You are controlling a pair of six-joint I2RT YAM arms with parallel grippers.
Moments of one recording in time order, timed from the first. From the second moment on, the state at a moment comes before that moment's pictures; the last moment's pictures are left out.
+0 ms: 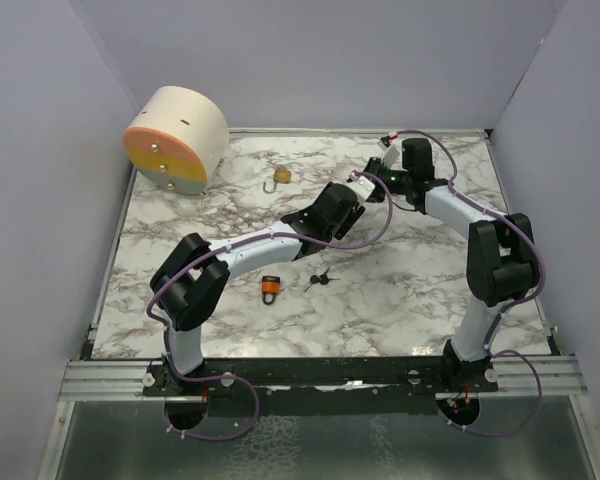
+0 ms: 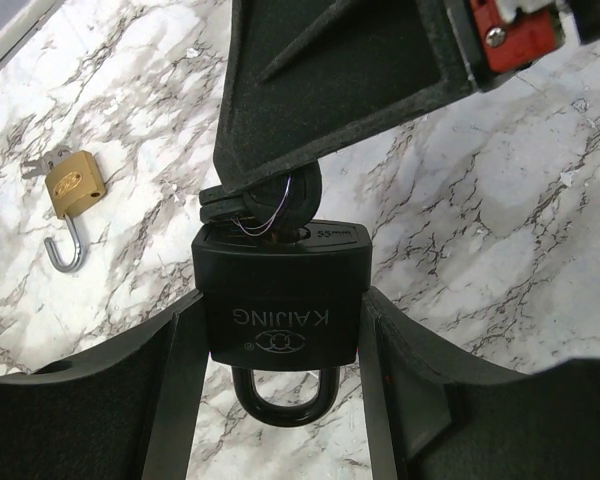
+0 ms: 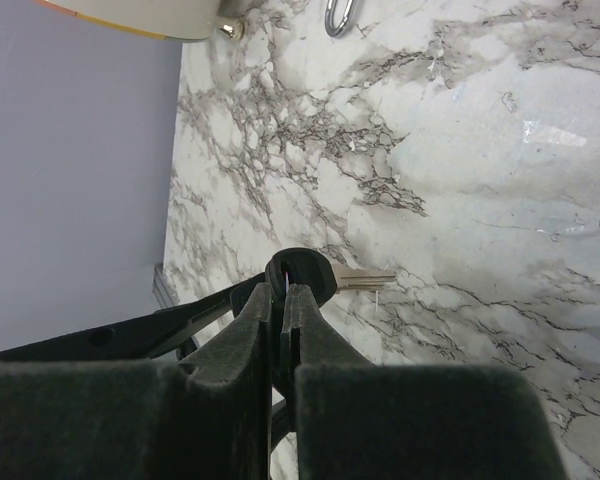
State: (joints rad) left arm -0.86 1.84 1.32 -0.05 -0.39 0.09; right arm 0.23 1.84 1.26 0.01 -0.78 0.66
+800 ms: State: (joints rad) left arm -0.91 1.92 1.43 -0.16 -0.53 0.08; right arm 0.23 1.87 1.30 -0.04 -0.77 0.69
